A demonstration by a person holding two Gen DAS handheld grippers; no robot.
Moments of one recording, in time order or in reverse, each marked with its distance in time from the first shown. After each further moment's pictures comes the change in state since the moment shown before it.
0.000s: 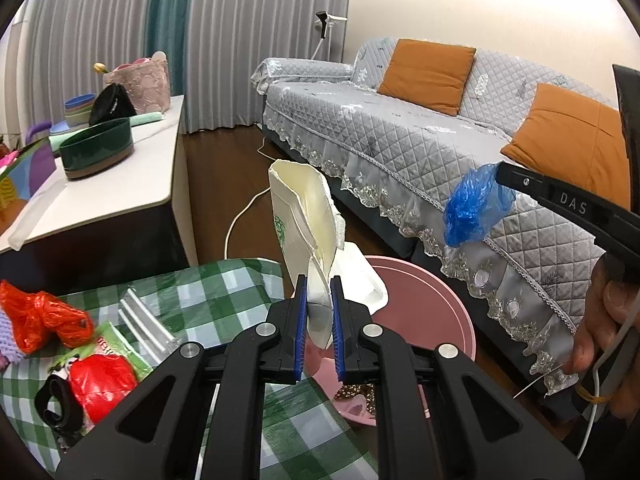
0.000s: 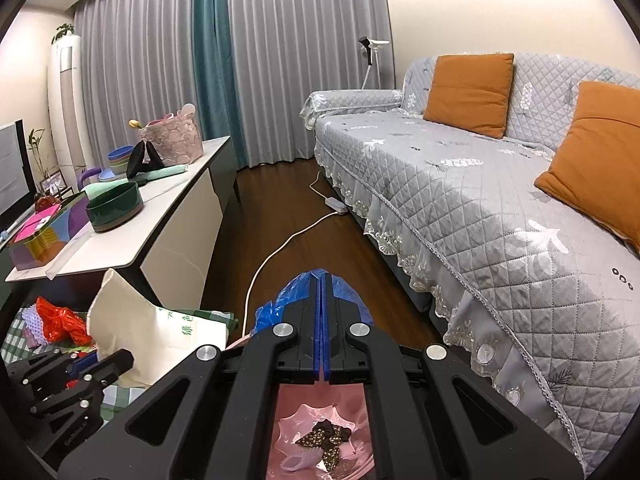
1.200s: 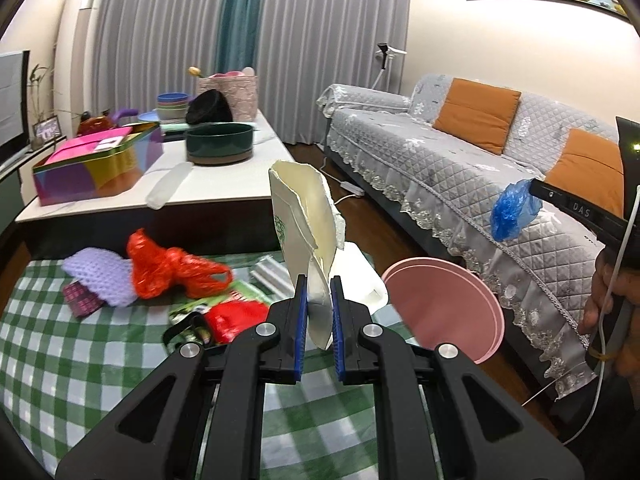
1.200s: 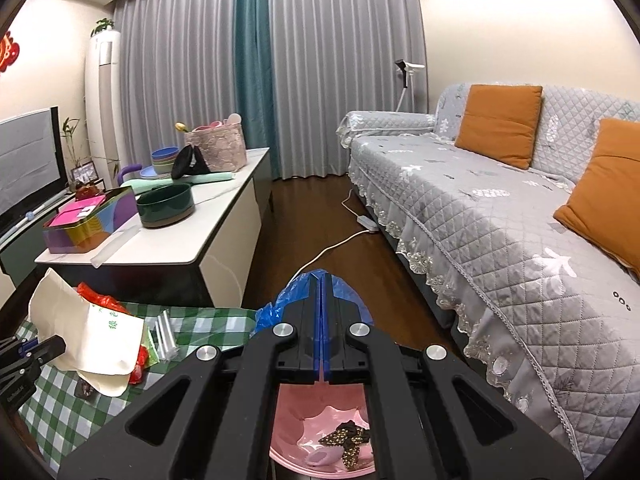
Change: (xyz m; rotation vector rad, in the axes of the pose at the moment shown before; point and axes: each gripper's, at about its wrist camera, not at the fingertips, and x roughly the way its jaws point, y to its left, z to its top) left arm -0.122 0.079 -0.041 -0.116 -0.095 0.151; right arm -0.051 0.048 -0.001 -0.080 -0.060 0.086
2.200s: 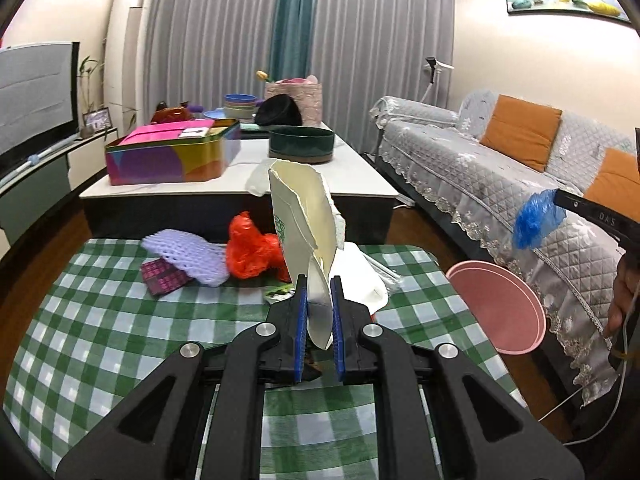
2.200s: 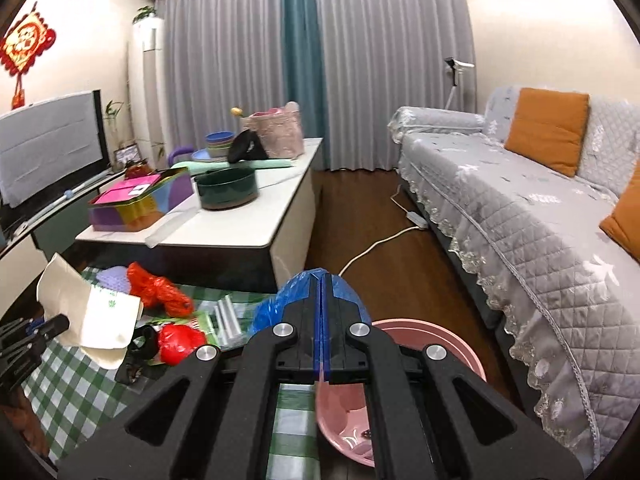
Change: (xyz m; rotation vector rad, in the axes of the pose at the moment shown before) left arm -0.046 0.070 -0.024 -0.065 -0.035 0.158; right arm -0.005 0.058 -0.009 -0.054 0.031 0.155
